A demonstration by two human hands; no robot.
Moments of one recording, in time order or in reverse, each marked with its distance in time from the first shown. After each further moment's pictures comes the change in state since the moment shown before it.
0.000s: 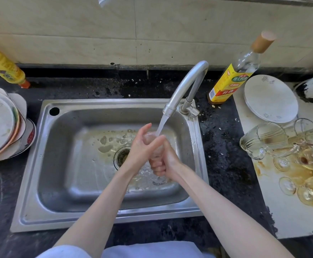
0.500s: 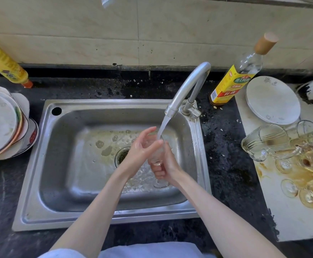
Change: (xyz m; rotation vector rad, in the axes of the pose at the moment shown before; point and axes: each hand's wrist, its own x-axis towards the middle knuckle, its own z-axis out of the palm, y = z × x) left_hand -0.010 0.007 -0.013 -0.026 -0.110 0.020; right_hand 0.003 0.014 0.002 -0.026 0.013 -0.092
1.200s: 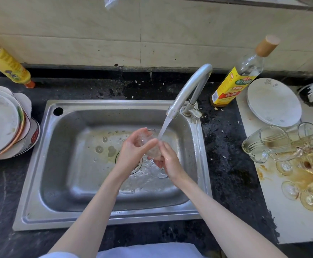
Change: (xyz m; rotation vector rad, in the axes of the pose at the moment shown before) left_hand -0.007 0.011 -0.012 0.166 0.225 0.045; right_hand -0.003 0.002 -0.003 -0.180 0.067 -0.339
